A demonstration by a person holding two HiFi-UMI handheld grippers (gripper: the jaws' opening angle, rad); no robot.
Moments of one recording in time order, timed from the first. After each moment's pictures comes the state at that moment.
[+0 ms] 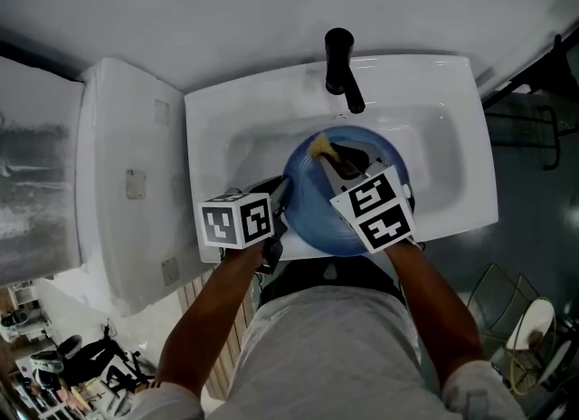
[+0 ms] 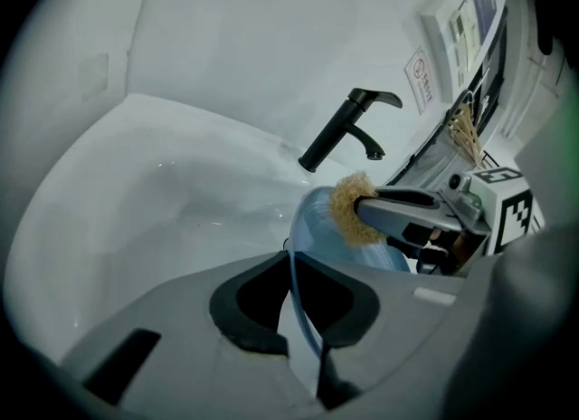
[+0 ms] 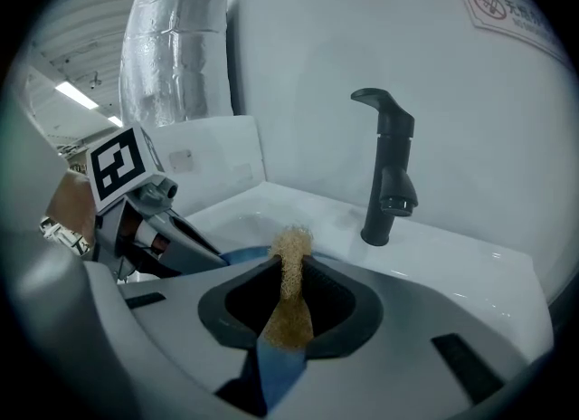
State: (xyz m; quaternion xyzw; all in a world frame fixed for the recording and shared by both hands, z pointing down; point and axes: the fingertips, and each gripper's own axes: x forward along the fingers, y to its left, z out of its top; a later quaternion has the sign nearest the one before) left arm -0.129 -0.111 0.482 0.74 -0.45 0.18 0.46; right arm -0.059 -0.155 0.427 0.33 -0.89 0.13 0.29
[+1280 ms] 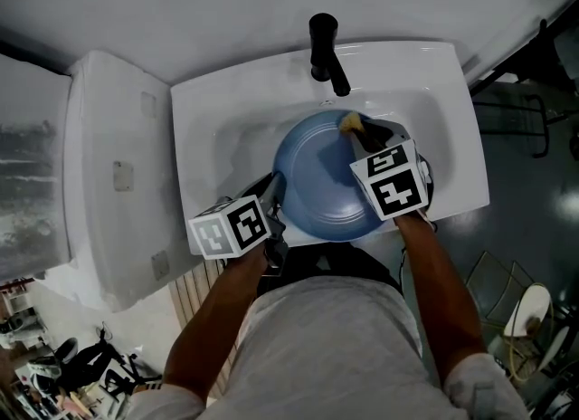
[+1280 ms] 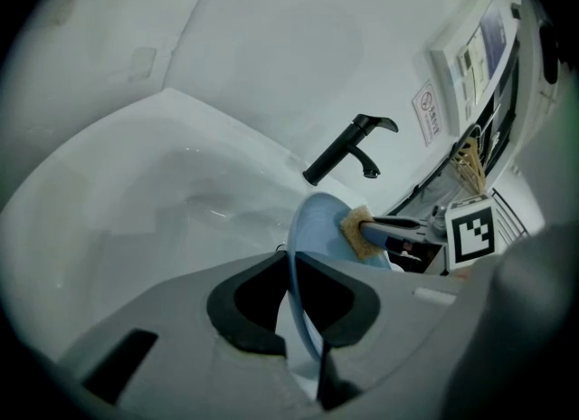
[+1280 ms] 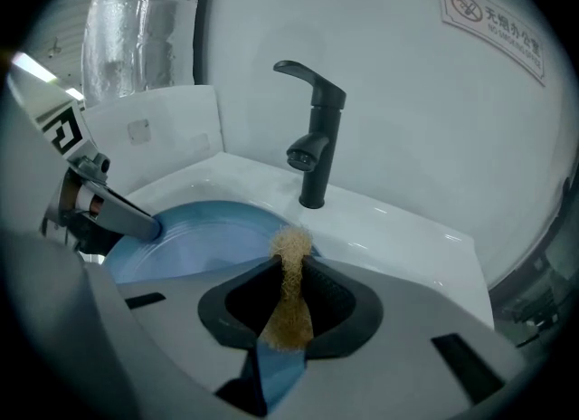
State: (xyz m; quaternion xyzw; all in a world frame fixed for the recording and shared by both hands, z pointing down) left arm -0.124 -0.093 0.472 0.71 -0.50 0.09 0.49; right arm 0.021 -0.174 0.446 0.42 -0.82 0.13 0.37
